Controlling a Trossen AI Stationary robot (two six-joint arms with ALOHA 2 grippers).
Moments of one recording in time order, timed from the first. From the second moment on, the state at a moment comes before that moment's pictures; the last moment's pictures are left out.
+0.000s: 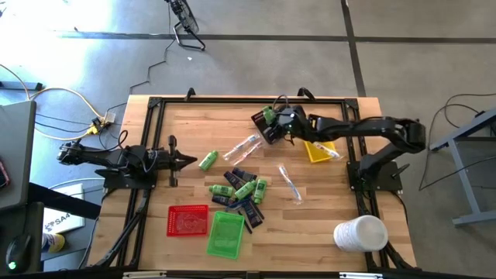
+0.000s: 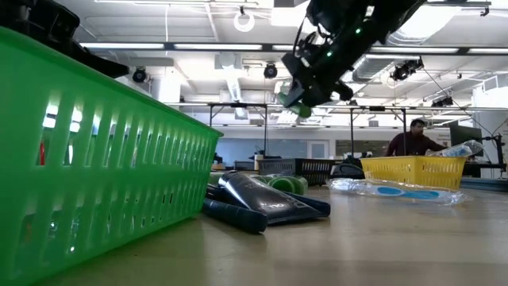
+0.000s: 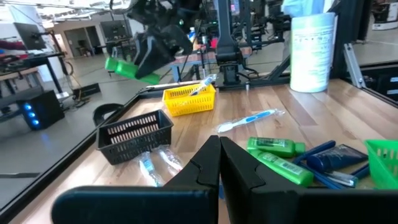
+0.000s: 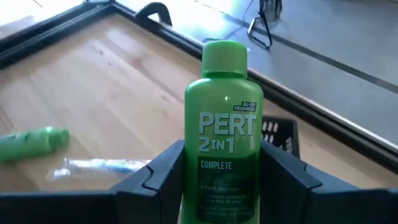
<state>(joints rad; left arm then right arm) -0.16 0.04 0.03 0.03 -0.29 0.13 -0.27 1.51 0.97 -0.06 0.40 0.40</state>
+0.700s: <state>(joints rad) -0.16 0.04 0.03 0.03 -0.31 0.14 -0.36 1.75 0.97 -0.01 0.33 0.42</state>
